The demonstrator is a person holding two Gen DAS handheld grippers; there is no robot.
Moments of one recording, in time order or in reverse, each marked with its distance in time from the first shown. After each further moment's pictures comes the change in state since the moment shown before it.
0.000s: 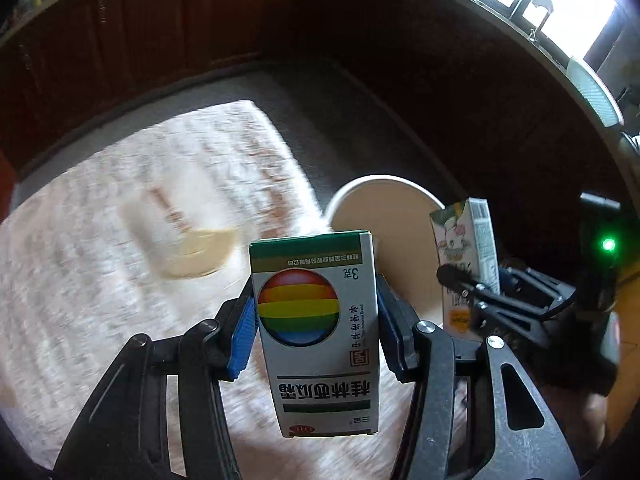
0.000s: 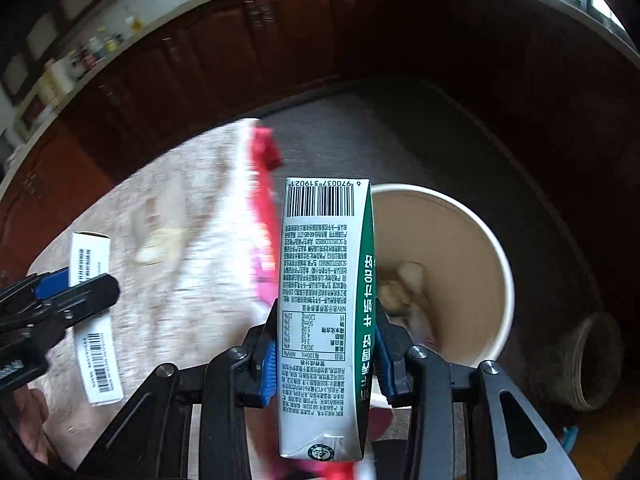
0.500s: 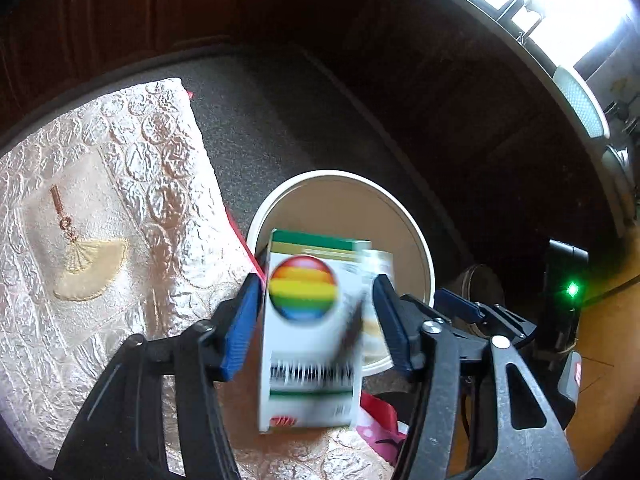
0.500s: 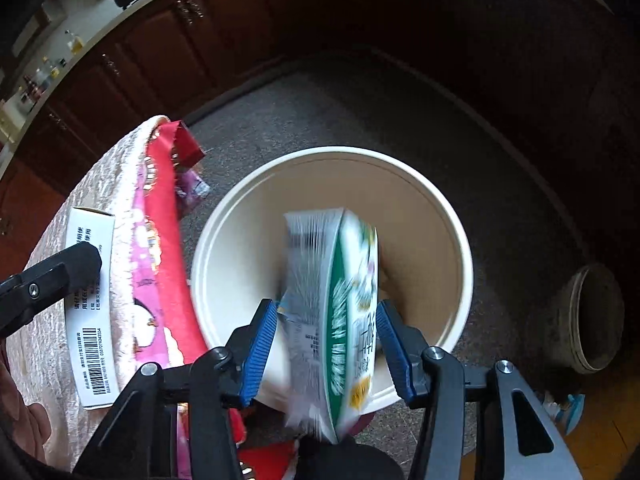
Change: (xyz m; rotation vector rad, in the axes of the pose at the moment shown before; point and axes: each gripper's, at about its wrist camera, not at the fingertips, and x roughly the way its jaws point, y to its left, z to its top) left arm 0.055 -0.037 0.013 -0.043 0.035 -0.128; right arm 0.034 -0.061 -0.010 0.120 0.049 -0.057
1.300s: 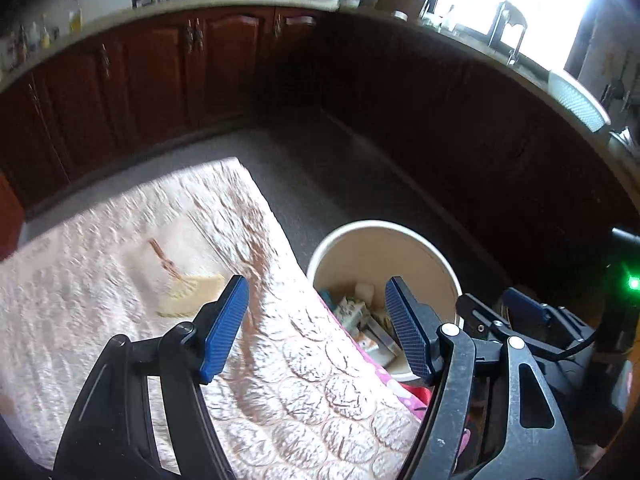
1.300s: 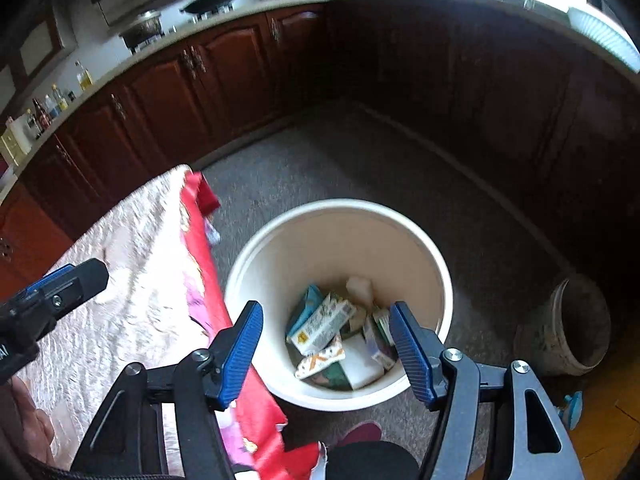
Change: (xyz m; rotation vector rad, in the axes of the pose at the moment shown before) left arm -0.104 -0.010 -0.034 0.119 -0.277 0.163; right arm -0.079 0.036 -0.028 0.022 -0.265 -0.054
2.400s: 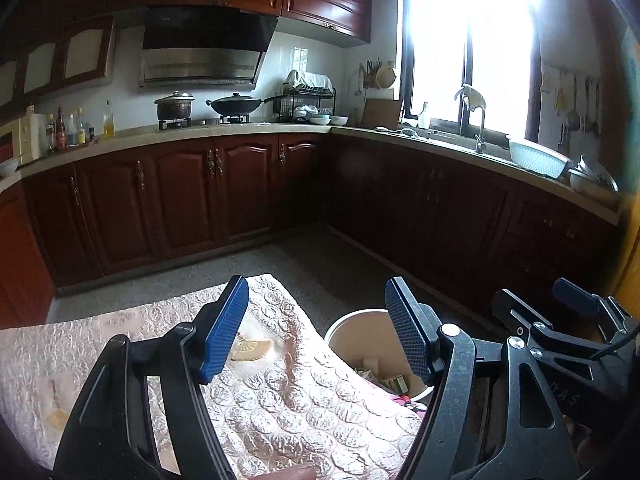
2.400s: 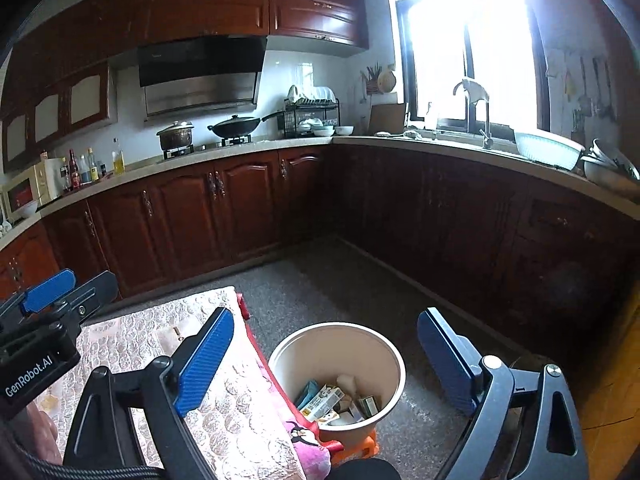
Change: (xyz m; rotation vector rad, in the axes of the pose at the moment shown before) left arm -0.168 0.010 -0.040 0.077 -0.422 0.040; right arm -0.209 0.048 -0.043 -0.049 -0.470 -0.070
